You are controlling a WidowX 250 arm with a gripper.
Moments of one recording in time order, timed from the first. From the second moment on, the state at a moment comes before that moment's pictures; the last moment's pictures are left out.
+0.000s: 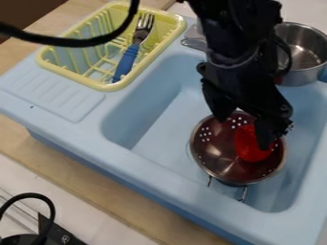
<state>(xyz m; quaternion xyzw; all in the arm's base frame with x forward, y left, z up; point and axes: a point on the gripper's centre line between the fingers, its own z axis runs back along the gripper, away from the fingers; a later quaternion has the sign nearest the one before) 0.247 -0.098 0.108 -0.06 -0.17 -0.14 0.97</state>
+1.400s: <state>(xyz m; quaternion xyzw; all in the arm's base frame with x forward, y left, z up) 0.247 -0.106 0.074 -0.04 -0.16 -0.16 0.97</state>
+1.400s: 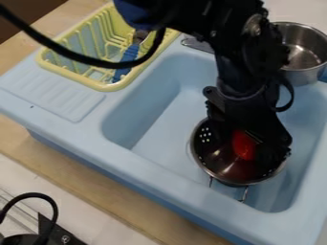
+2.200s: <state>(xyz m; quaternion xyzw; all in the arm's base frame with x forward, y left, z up) 0.246 -0.101 0.072 -0.02 -0.17 -0.14 0.97</state>
